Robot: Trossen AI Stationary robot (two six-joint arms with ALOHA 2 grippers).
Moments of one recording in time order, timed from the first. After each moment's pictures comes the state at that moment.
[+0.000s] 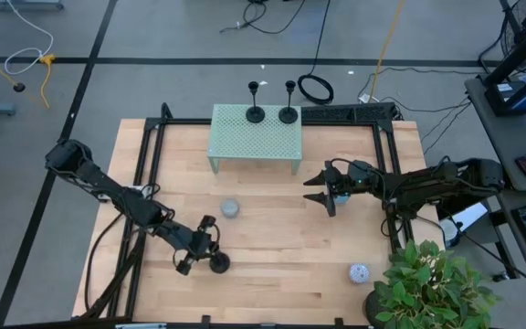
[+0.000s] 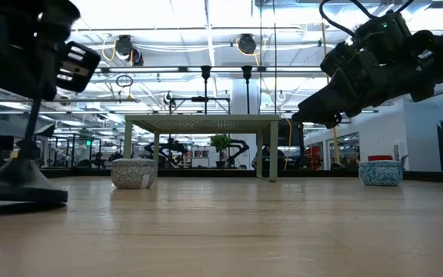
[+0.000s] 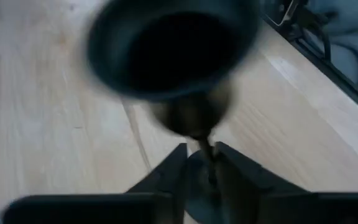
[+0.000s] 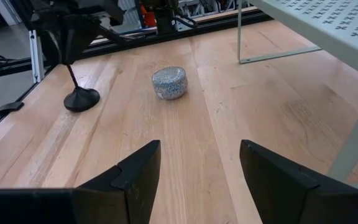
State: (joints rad) left arm -0.55 1.25 0.51 0.09 -0.10 -0.03; right arm -0.23 1.20 0.23 0.70 -0.24 0.14
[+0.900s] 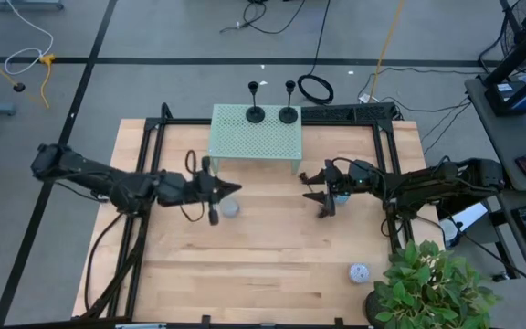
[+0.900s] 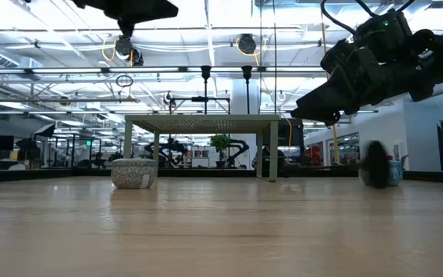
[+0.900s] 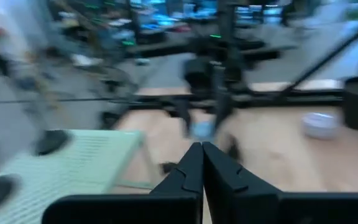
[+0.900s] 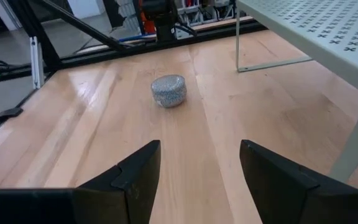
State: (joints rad) left arm -0.21 1.08 0.69 0.23 -0.39 0.06; right arm -0.23 1.20 0.23 0.73 -0.23 0.14
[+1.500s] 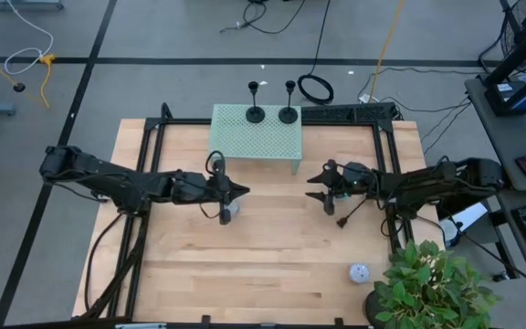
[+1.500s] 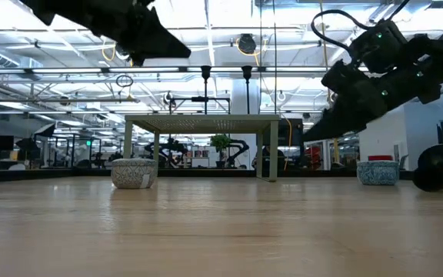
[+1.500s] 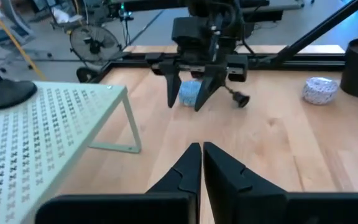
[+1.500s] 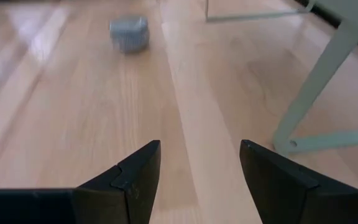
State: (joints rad) left arm -0.12 1.23 0.69 0.22 -0.29 -0.03; right arm -0.23 1.21 0.23 0.57 -0.10 0.03
